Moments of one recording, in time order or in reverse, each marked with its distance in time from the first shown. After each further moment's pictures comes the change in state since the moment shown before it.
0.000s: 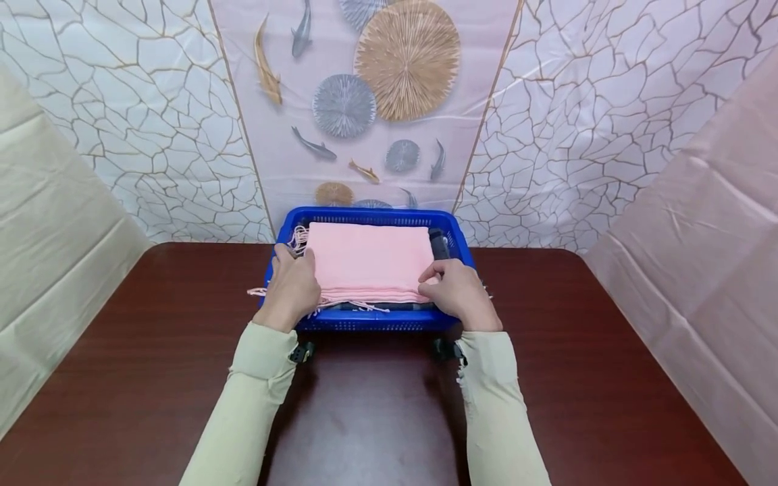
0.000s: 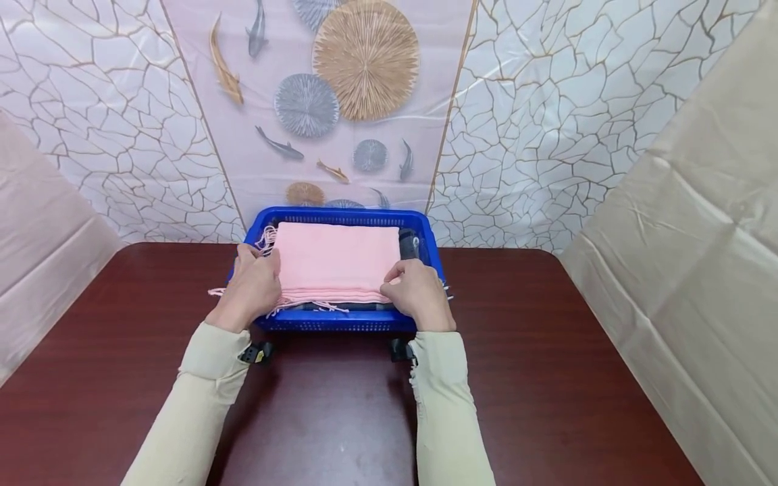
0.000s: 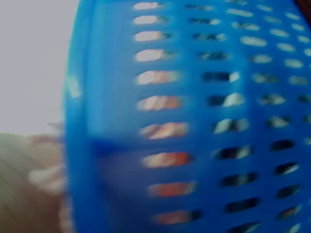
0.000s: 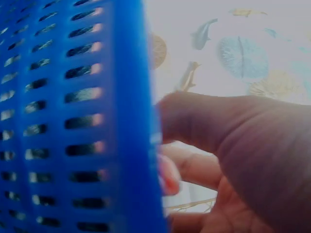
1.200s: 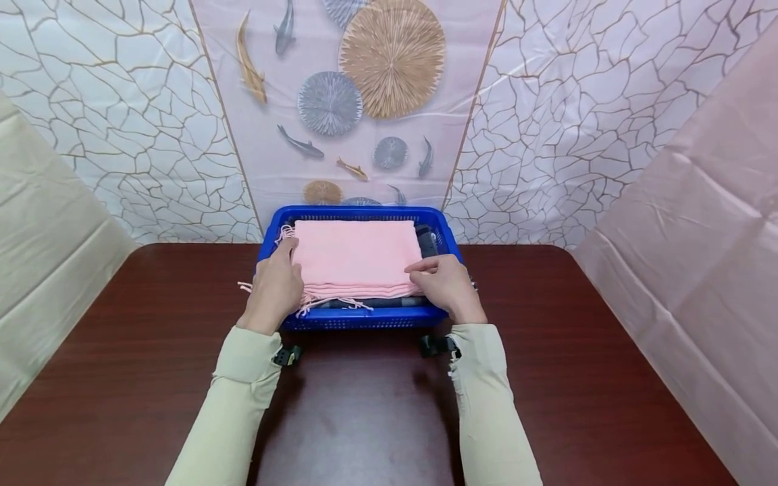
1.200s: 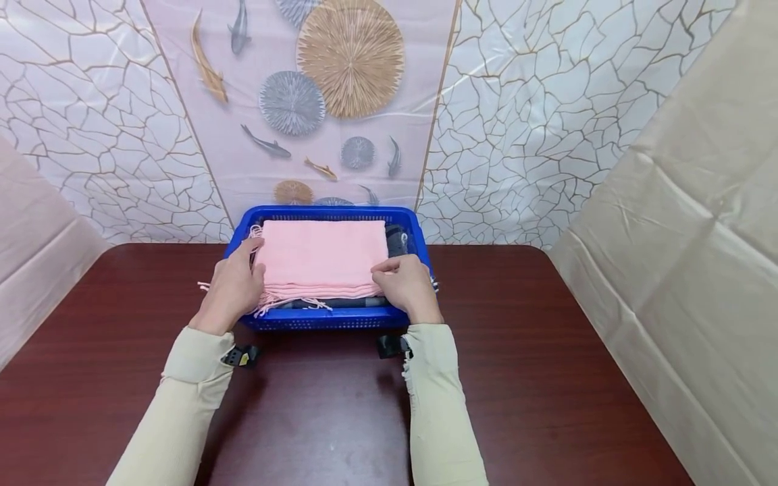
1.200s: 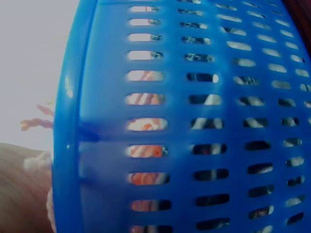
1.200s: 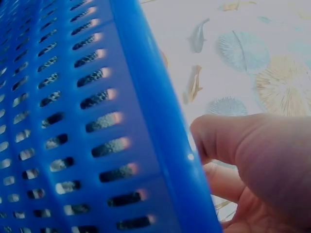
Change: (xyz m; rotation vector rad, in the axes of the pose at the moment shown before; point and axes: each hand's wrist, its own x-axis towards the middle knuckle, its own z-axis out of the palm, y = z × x) left_hand -0.001 -0.002 0.002 -0.198 0.090 -0.101; right_hand 0.010 0.010 0.004 0.202 -0.004 0.052
